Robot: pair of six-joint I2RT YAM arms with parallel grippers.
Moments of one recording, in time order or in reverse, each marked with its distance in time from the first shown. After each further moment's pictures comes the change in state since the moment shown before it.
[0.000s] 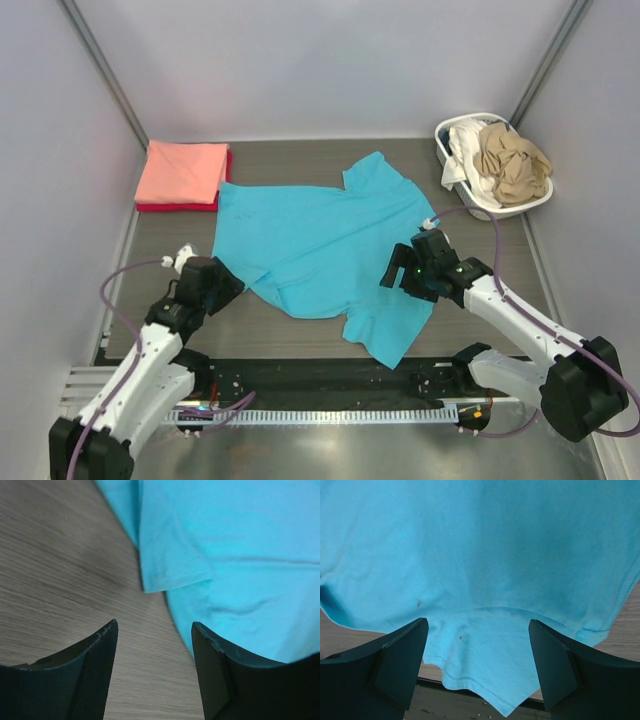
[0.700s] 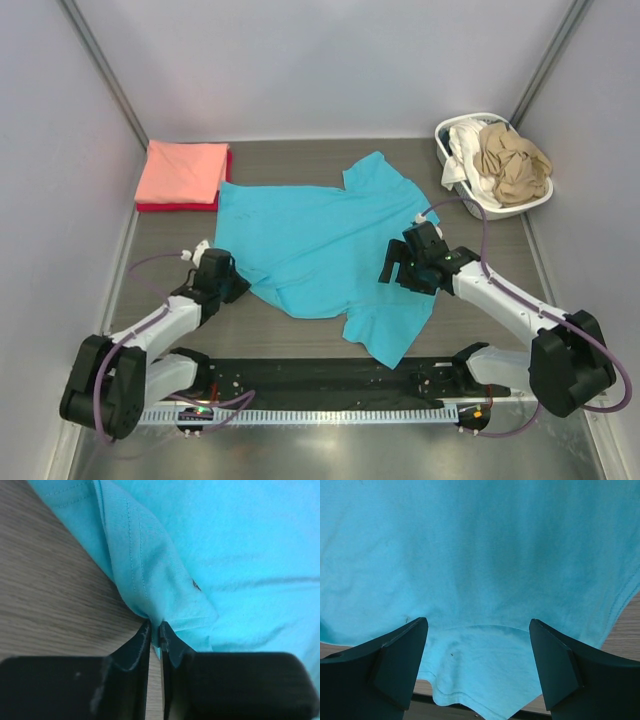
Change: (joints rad) left arm 0.007 0.445 -0.093 0.481 0.060 -0.018; right arm 0.000 0.138 0.050 0.023 0.041 -0.056
